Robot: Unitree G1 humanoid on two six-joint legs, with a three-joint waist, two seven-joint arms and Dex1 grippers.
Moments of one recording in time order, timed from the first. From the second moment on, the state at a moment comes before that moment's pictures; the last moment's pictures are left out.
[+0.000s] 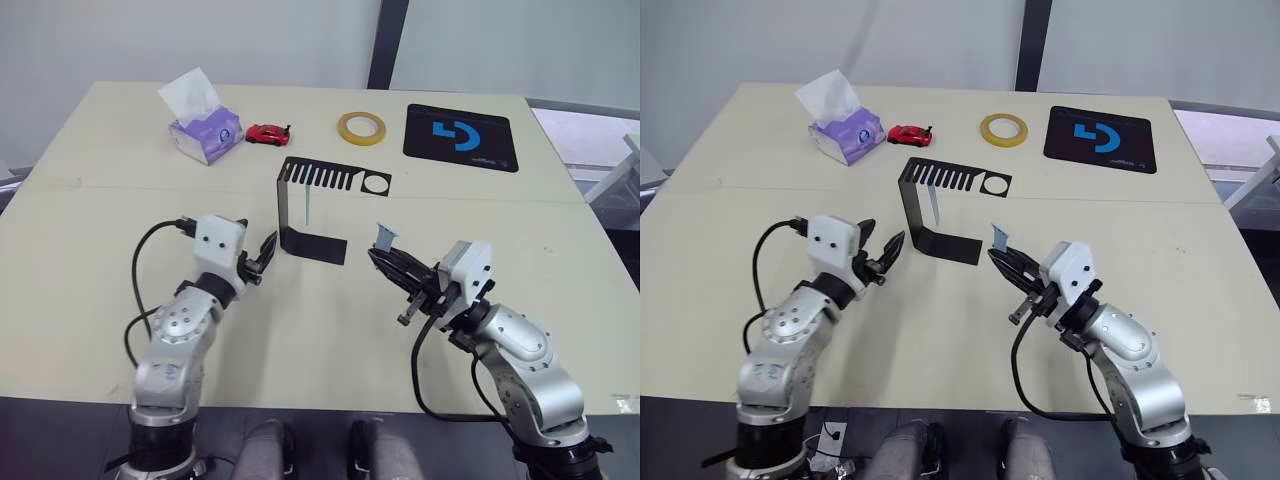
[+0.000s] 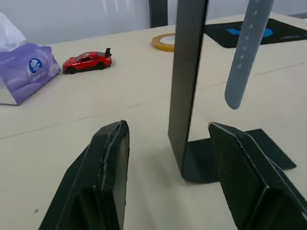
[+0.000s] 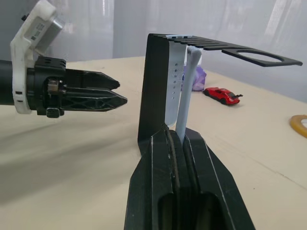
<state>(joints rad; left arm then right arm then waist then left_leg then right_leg) -0.20 0.25 0.10 -0.51 -0.13 0.59 -0.25 -0.12 -0.42 0.00 -0.51 0.42 0.27 0.61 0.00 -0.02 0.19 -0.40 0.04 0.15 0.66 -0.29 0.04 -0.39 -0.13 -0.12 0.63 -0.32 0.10</state>
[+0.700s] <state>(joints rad) -0.30 0.59 0.25 -0.34 -0.96 0.81 -0.97 -0.29 -0.46 0.05 -0.46 0.90 0.60 0.90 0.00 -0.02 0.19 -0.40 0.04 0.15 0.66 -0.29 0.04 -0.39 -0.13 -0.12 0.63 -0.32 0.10</state>
